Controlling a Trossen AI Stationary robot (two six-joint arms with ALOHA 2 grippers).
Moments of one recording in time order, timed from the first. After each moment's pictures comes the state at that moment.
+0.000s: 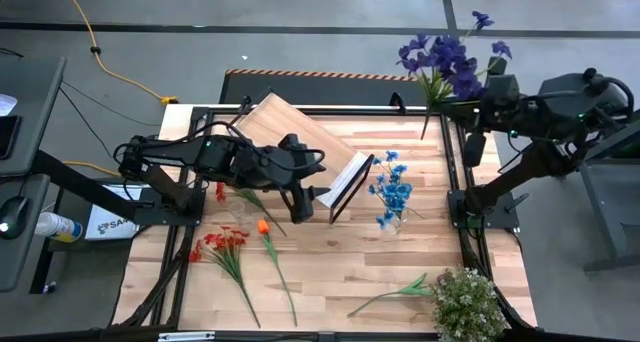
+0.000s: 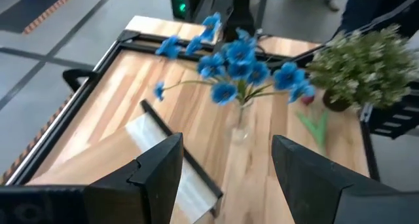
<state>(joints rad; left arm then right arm) -0.23 1.62 1.97 -0.95 -0.38 -0.28 0.30 1.35 2.34 -1.33 0.67 0.10</state>
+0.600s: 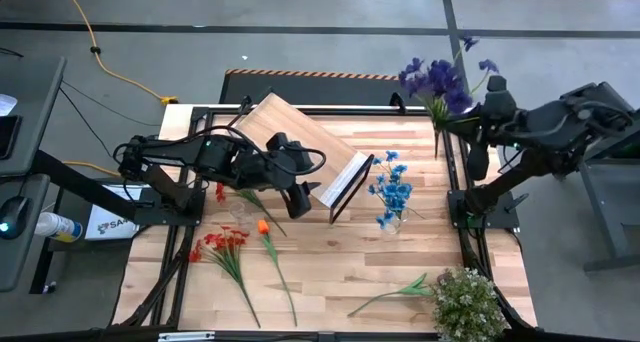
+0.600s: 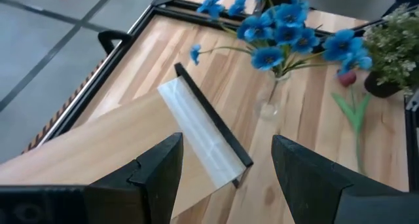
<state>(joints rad) -0.23 1.62 1.97 -1.10 -0.46 -0.39 0.43 1.34 2.30 -1.57 0.73 0.35</state>
